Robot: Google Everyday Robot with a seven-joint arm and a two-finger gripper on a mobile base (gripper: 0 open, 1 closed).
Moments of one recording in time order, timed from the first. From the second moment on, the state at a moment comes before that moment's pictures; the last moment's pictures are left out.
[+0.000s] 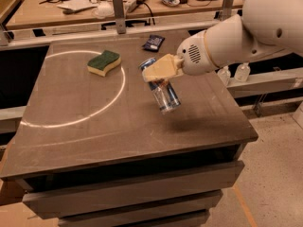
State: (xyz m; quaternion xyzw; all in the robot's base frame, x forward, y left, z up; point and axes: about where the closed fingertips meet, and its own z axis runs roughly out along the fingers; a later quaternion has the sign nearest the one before) arm 0.550 -0.018 0.932 -0.30 0.84 0.32 0.31
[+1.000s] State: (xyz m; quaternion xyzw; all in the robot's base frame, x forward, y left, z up) arm 0.566 -0.059 0.942 -0.18 0.75 0.38 0.50
